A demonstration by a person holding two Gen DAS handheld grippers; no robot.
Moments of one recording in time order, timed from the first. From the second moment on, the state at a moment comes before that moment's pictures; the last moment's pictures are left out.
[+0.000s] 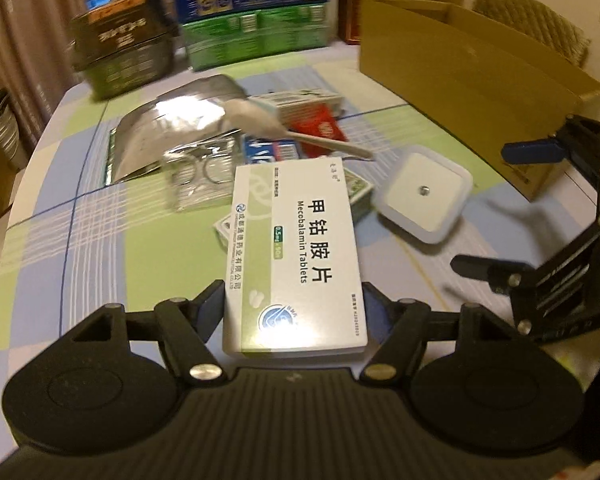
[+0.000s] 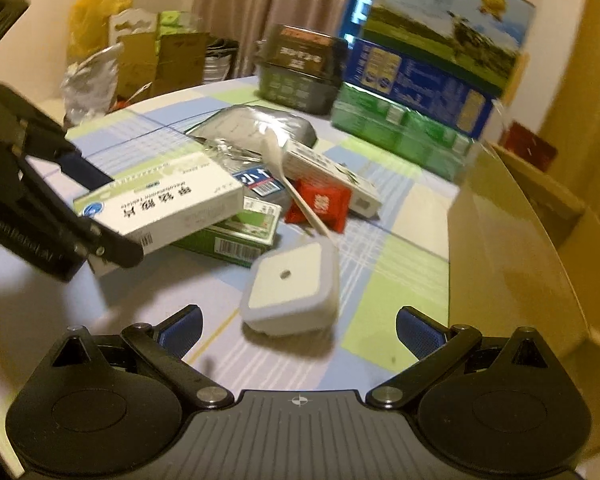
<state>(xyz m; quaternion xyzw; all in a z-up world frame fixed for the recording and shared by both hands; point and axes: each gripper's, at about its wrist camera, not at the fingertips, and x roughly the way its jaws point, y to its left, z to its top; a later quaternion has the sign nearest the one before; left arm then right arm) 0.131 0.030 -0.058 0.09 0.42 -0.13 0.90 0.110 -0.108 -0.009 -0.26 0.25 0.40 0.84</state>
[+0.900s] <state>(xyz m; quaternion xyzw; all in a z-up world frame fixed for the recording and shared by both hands) 0.130 0.001 -0.068 0.12 0.39 -0.15 0.90 0.143 -0.122 -0.009 -0.16 0.35 0.35 0.85</state>
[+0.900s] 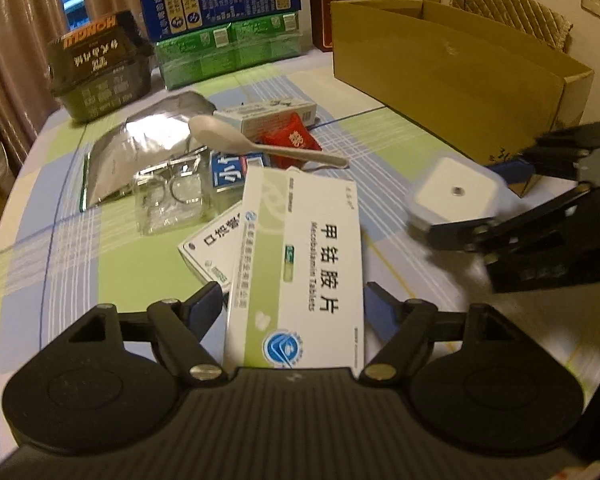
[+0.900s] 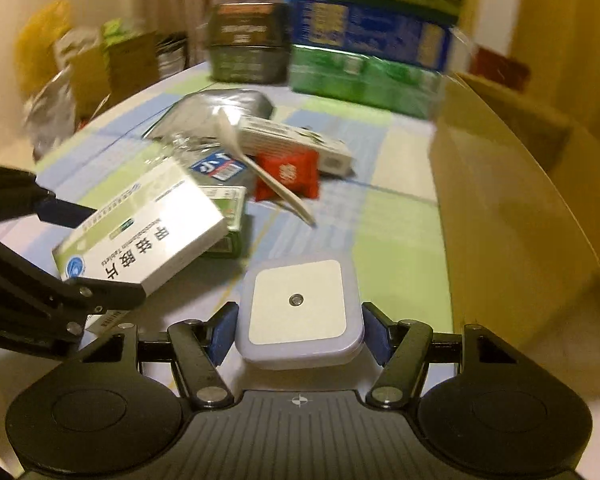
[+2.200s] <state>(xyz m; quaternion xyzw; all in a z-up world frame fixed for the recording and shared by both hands) 0.118 -0.044 -0.088 0.22 0.37 -0.16 0.89 0.129 -0.118 -0.027 -0.27 0.28 0.31 0.86</state>
